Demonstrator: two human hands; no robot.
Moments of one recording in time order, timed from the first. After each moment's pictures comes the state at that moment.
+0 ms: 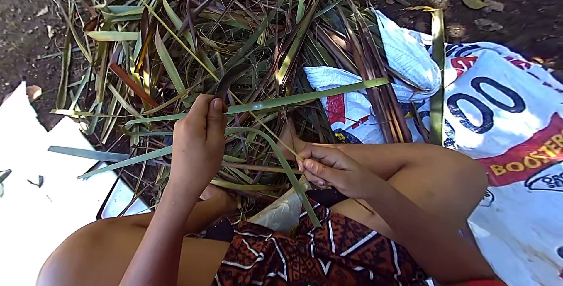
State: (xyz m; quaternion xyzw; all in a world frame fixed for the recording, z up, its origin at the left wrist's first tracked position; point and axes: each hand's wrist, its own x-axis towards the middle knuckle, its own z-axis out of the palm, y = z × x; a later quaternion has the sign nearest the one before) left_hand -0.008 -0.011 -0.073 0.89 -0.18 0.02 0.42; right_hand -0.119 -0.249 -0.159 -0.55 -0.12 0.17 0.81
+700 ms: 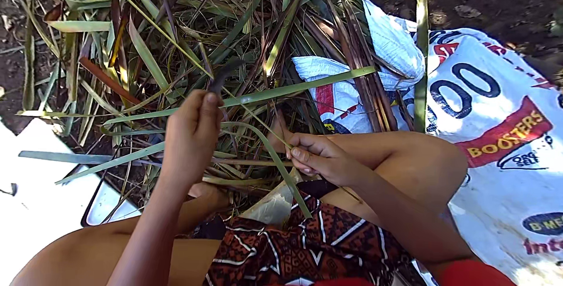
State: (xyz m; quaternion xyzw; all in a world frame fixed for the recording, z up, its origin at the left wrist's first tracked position) left_hand -0.004 -0.017 -0.085 0.87 -0.18 -0.06 0.45; right_hand -0.114 -0.247 -0.161 -0.55 -0.06 0.17 0.82
